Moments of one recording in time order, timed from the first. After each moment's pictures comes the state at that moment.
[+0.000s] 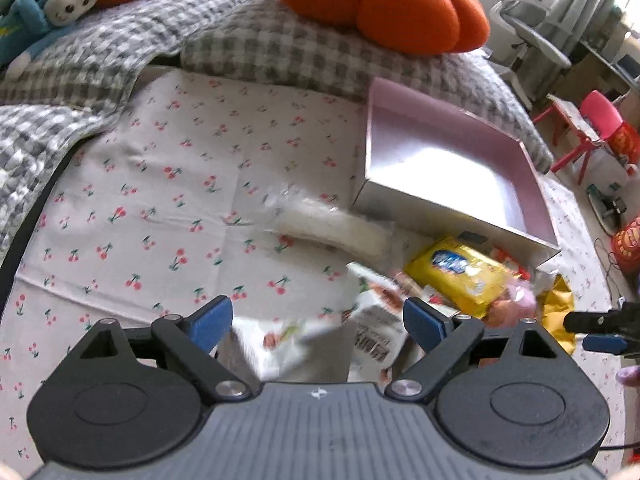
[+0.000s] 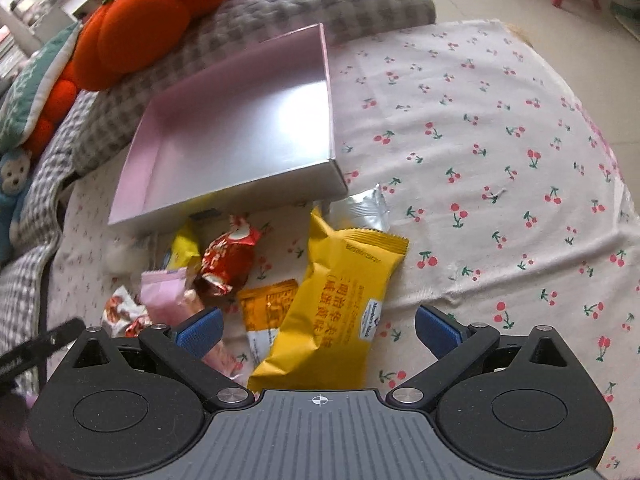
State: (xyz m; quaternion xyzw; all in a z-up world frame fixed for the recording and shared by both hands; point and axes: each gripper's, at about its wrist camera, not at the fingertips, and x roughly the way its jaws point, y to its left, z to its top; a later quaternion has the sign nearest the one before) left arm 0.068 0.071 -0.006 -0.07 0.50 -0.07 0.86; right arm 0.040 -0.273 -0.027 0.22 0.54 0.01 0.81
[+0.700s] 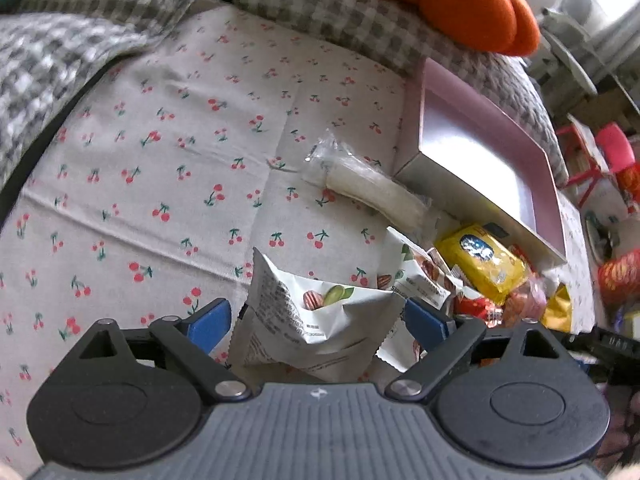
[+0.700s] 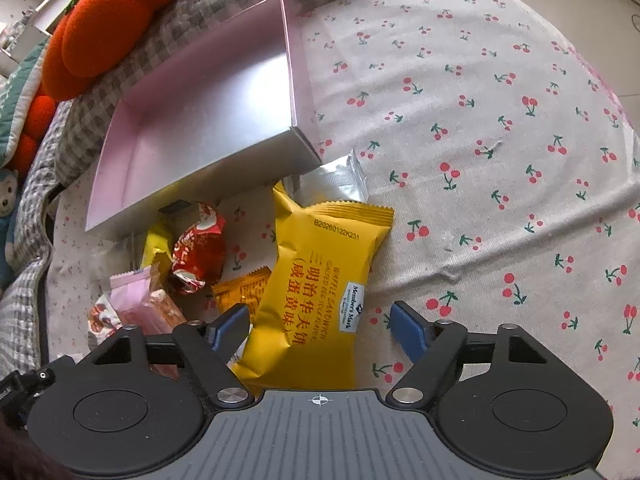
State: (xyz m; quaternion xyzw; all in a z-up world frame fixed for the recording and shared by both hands) left arm 0.061 0.108 -0.018 -0.15 0.54 -0.06 0.83; right arm 0.043 -0.282 -0.055 0.26 0.56 0.00 0.79
